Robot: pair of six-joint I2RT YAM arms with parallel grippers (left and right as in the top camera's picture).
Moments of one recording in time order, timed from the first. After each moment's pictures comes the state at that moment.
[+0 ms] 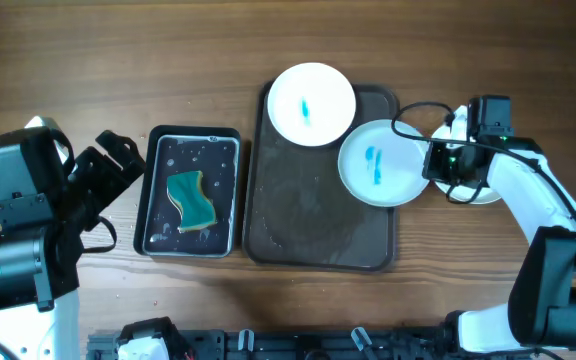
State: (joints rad) left arm 0.17 1.00 1.29 -1.14 0.05 -0.58; right arm -0.09 1.64 0.94 -0.60 -0.19 0.16
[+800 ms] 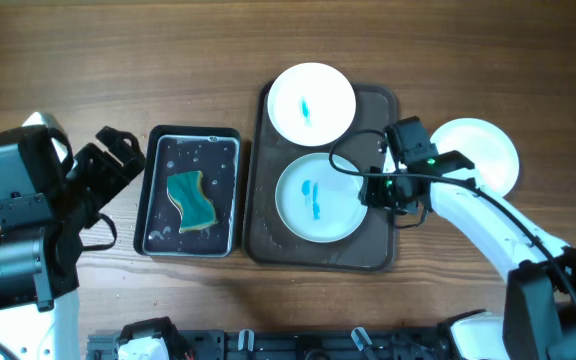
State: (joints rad) left arm 0.17 1.00 1.29 -1.12 0.11 -0.58; right arm 0.30 1.54 0.89 -0.66 -0.23 0.49
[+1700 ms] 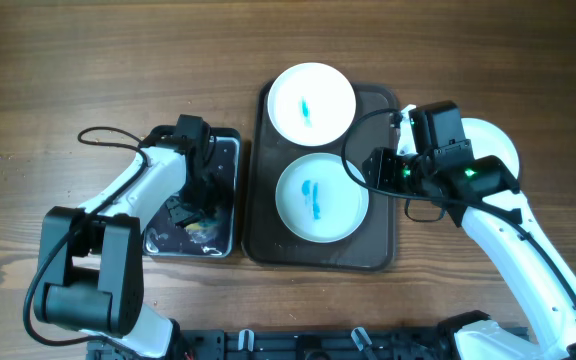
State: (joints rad) left arm -0.18 1.74 0.97 -0.89 0.03 -0.65; right arm 0.29 1.31 0.97 -0.72 -0.22 0.40
